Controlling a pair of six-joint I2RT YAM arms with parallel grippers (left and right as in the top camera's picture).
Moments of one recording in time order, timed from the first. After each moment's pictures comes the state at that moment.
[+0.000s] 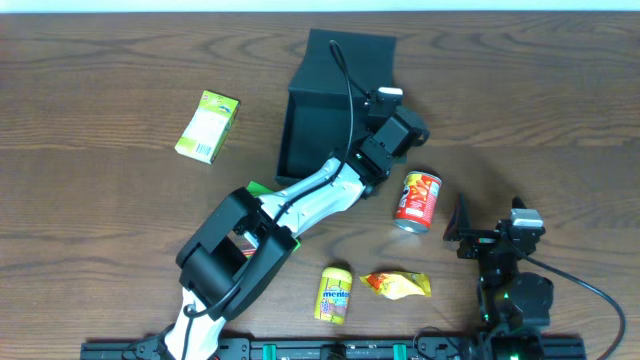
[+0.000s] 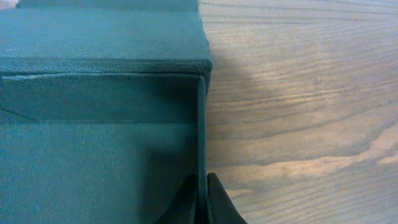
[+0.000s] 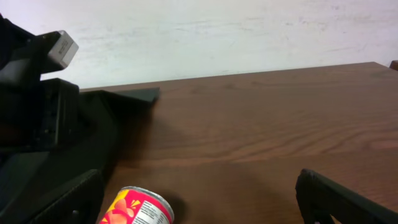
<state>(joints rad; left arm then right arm) -0.83 2.08 1.43 -0.10 -0.37 -0.55 0.03 0.04 0.01 -0.07 0.06 0.12</state>
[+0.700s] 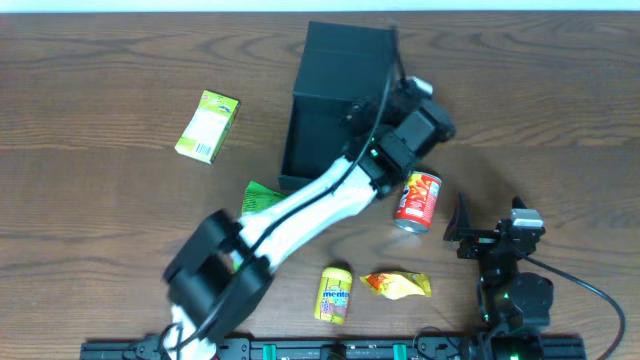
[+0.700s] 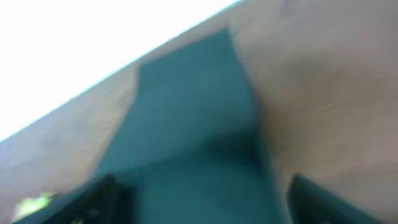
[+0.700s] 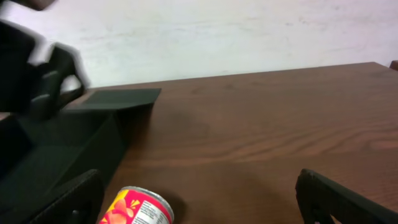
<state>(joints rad) -0.91 1.96 1.59 -0.49 -0.69 -0.09 0.03 0.04 0.01 -0.06 0.06 0.12</state>
